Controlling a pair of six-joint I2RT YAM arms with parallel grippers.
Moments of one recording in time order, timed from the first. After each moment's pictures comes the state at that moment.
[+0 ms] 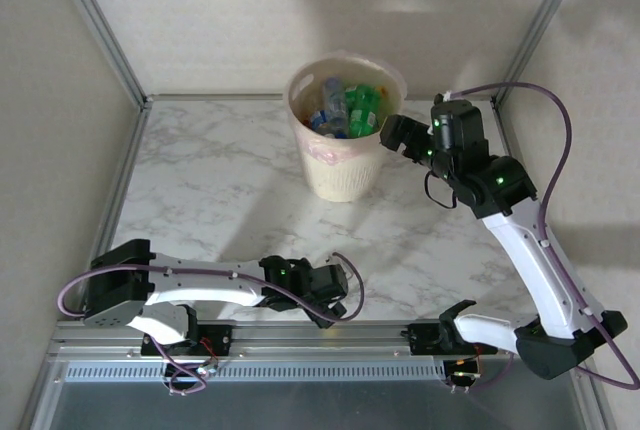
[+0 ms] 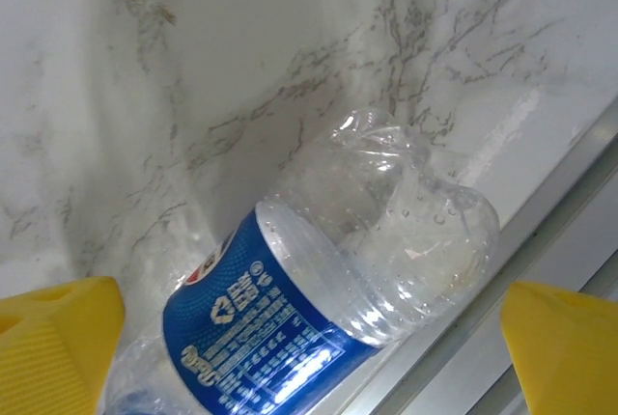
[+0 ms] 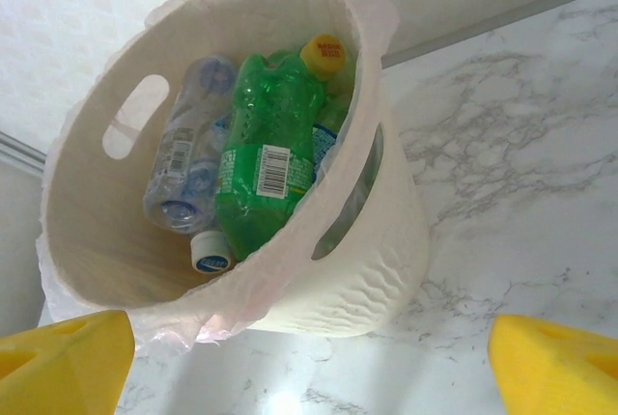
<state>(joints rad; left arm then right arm) -1.35 1.49 0.90 -0.59 -0.22 -0.43 0.54 1.18 1.51 -0.89 0.21 0.64</state>
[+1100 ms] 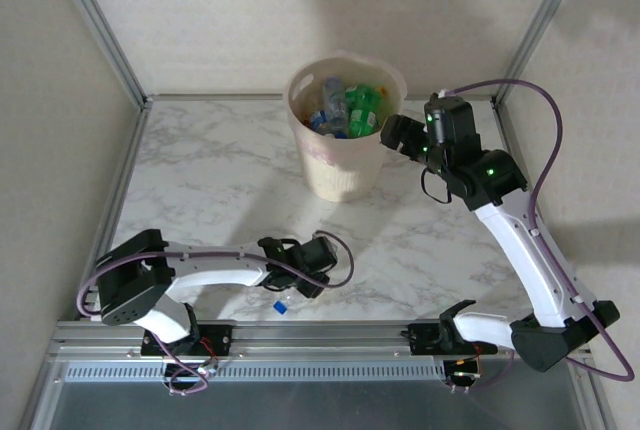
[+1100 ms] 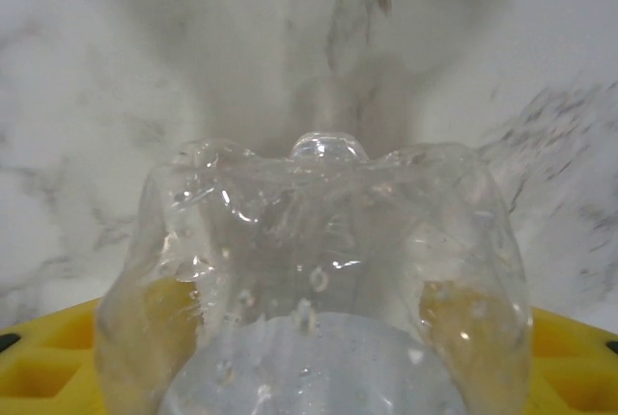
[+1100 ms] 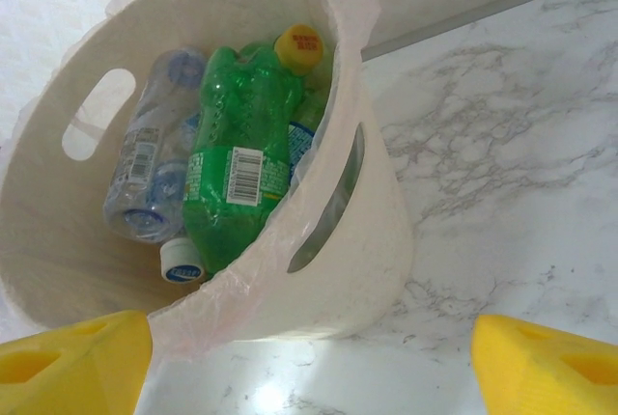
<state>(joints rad) -1.12 1.52 0.86 -0.53 -0.17 -0.45 0.51 1.22 1.51 -0.88 0.21 0.63</state>
